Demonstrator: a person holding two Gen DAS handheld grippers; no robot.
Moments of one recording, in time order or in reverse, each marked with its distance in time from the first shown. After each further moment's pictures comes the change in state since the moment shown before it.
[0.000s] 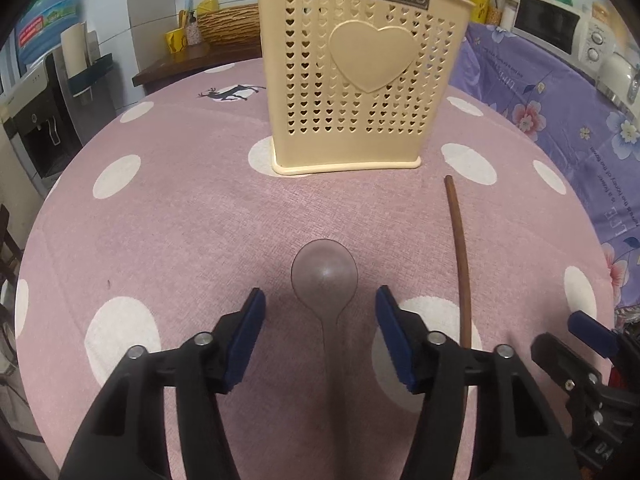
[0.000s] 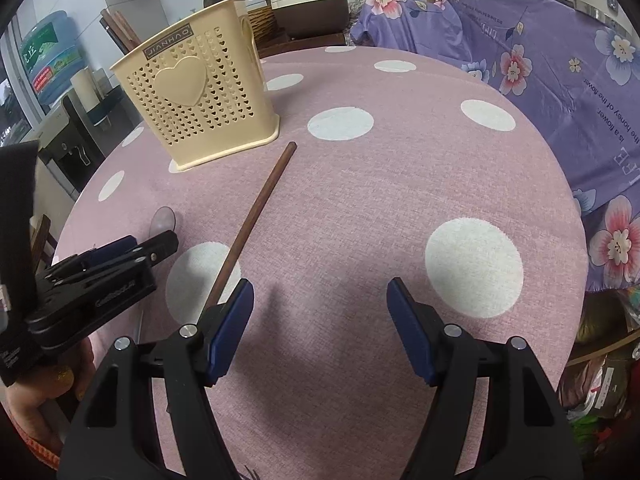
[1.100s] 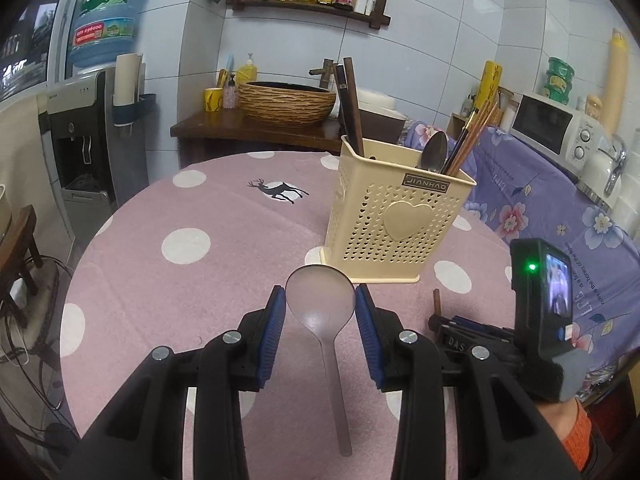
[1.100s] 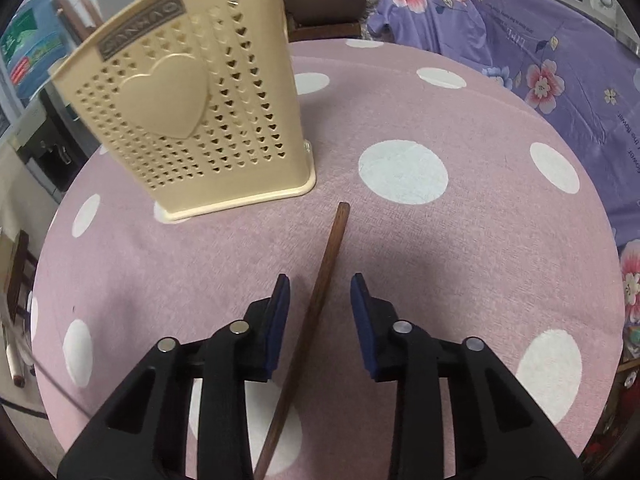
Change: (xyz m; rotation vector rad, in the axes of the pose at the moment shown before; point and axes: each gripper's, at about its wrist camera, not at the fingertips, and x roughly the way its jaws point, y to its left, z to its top) left arm -0.099 0.058 0.016 -0.135 -0.300 -0.059; right arm 0.076 0.047 0.072 -0.016 0.067 -0.058
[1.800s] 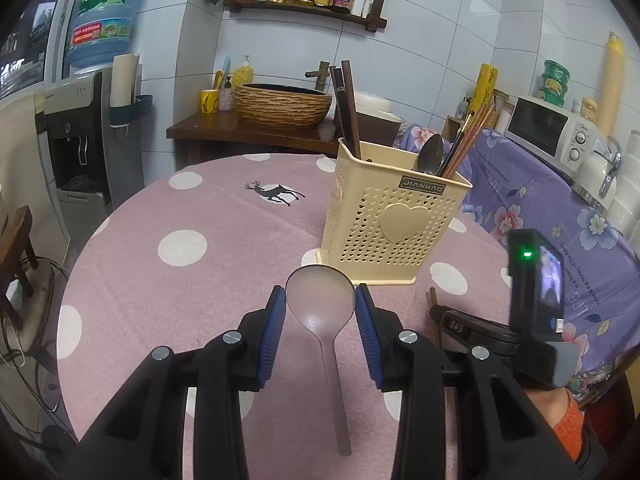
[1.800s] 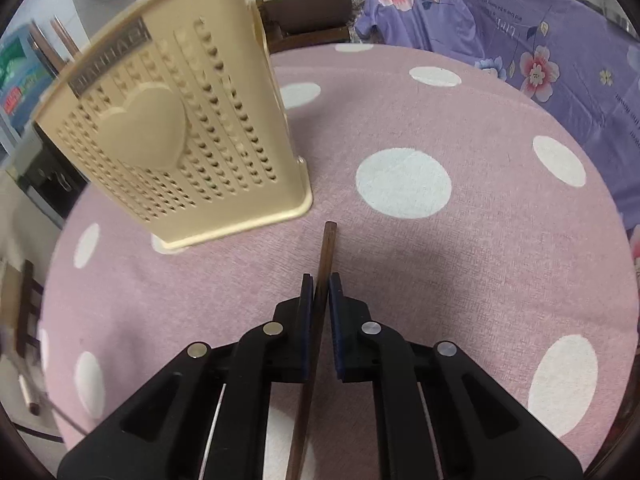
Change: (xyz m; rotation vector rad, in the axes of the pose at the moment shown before) left arm -0.003 0.002 -0.001 0.002 -0.012 -0.018; right arm 0.001 -0.008 0.010 0.080 -0.046 0.054
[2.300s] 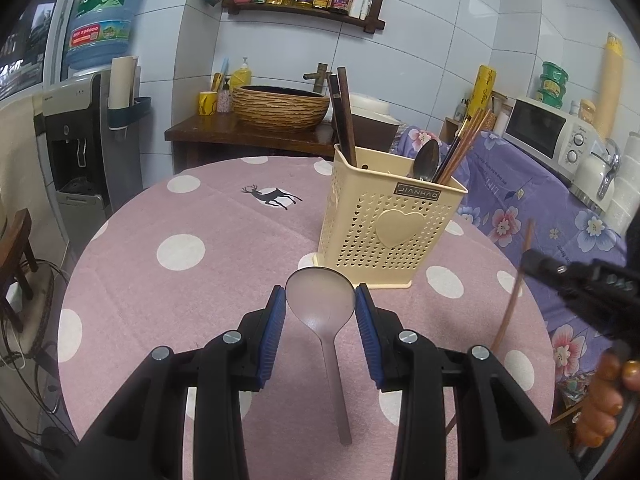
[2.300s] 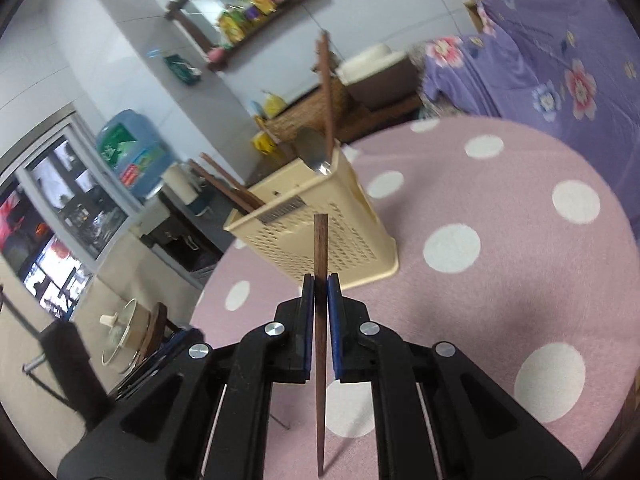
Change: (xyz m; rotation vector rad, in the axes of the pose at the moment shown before) left arm -0.002 -0.002 0.004 0.002 -0.004 -0.008; right arm -0.127 -0.032 0.019 0.038 -0.203 0.448
